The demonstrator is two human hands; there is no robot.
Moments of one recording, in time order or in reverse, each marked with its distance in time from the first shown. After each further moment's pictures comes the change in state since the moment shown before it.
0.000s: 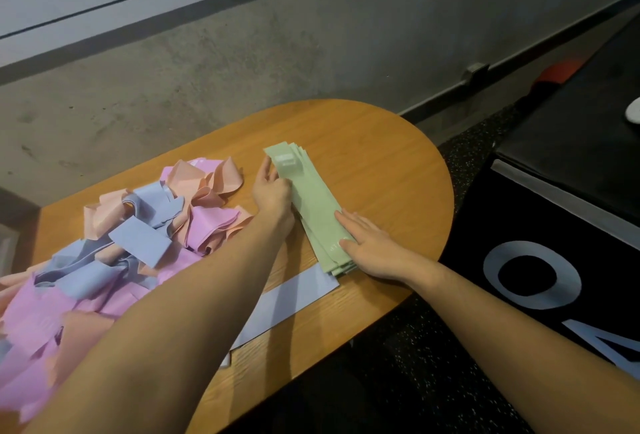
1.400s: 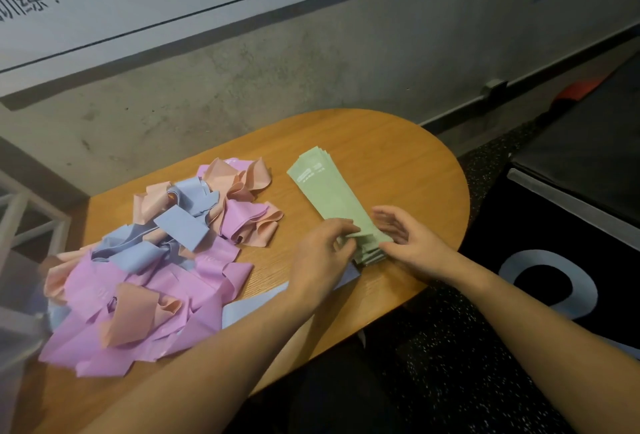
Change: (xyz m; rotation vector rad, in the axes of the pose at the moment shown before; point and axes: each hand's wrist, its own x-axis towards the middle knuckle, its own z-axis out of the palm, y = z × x) left_hand -0.127 -0.020 -0.060 0.924 -0.392 0.634; right_hand -0.033 0.020 -0.007 0.568 0.132 -0.220
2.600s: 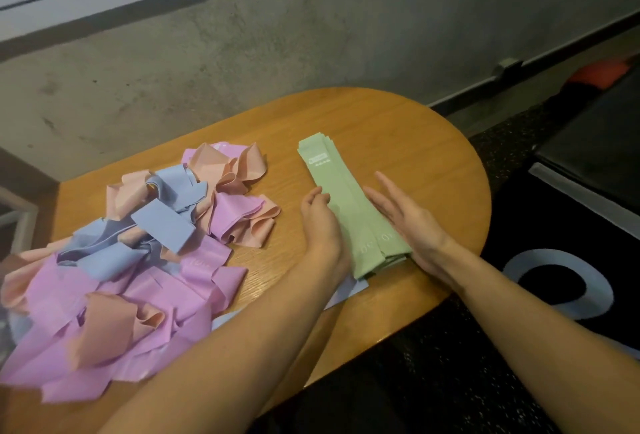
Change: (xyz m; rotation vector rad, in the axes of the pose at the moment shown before) left_hand 0.076 -0.026 0.041 -1.170 0.258 -0.815; right_hand 0.051 -0.011 0.016 0.432 0.101 0.184
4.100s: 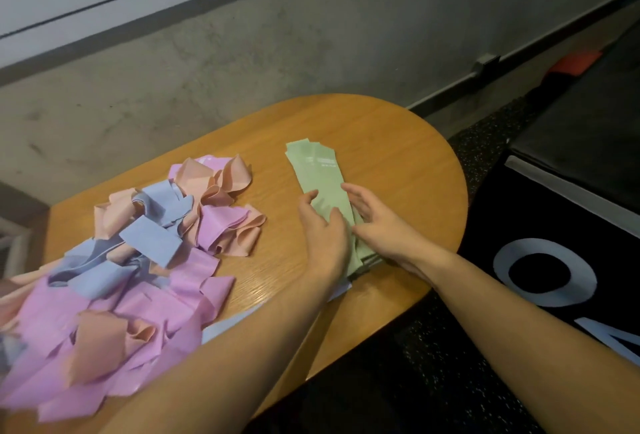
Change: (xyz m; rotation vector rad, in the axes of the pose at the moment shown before) left_hand -0.030 -0.014 0.011 0.508 -0.031 0.354; right_hand -0.005 -0.004 0.006 -0.274 -0.035 -0.022
